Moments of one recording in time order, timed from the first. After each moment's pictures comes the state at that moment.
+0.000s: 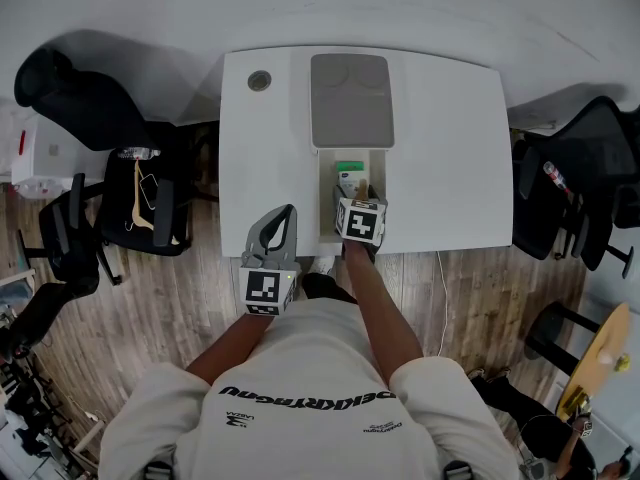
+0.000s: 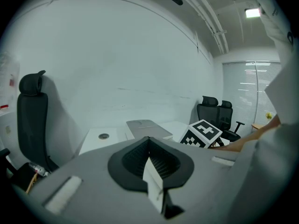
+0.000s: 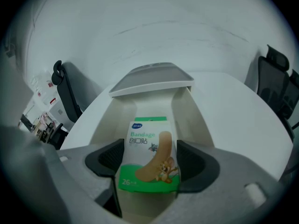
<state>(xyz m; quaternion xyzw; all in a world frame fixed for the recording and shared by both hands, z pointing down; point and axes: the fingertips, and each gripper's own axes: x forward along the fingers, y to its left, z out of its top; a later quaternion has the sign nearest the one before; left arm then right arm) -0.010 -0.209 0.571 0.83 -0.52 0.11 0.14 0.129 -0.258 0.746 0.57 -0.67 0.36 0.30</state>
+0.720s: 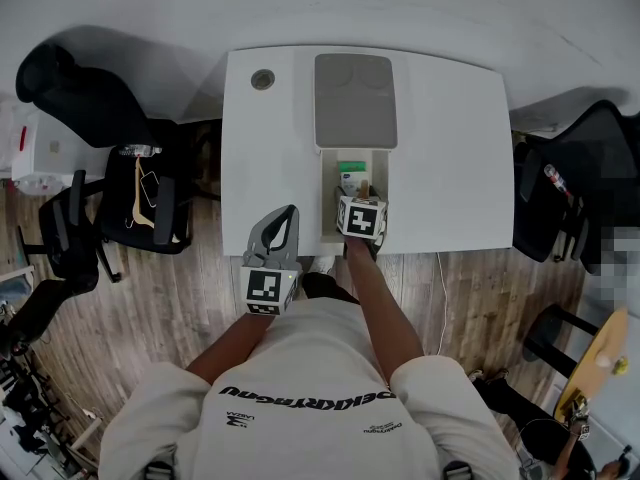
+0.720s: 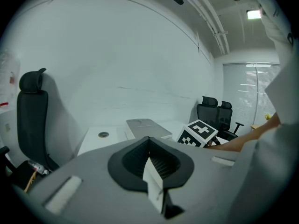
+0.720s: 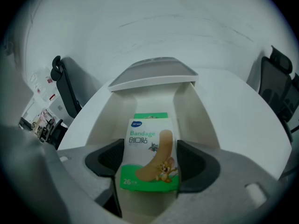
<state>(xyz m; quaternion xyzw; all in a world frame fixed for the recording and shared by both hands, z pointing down) -0.010 -0.209 0.572 0.83 -0.52 0.10 0.15 0.126 -0.258 0.753 0.56 -0.66 0.37 0.33</state>
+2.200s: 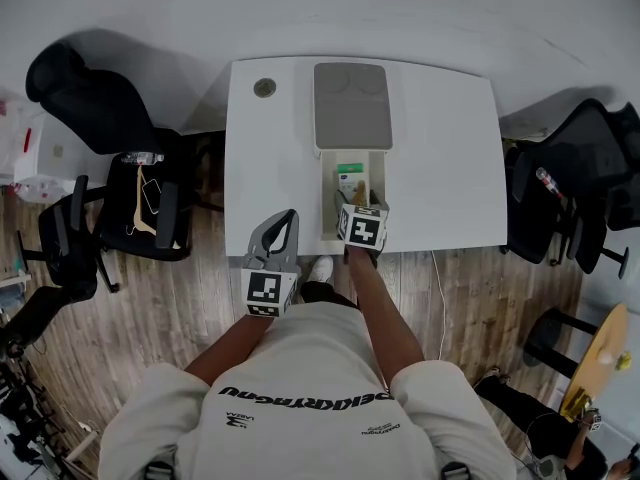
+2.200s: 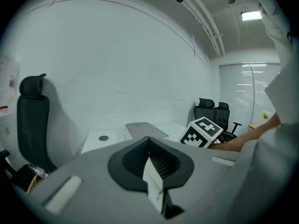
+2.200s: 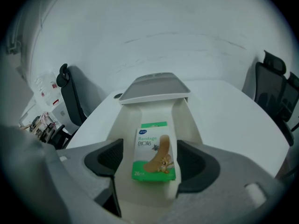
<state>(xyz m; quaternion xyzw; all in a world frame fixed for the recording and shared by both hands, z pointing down) -0.016 -0.186 0.556 0.84 -0.51 0.09 0.13 0.127 -0.245 0.716 0.58 -0.68 0.34 0.28</state>
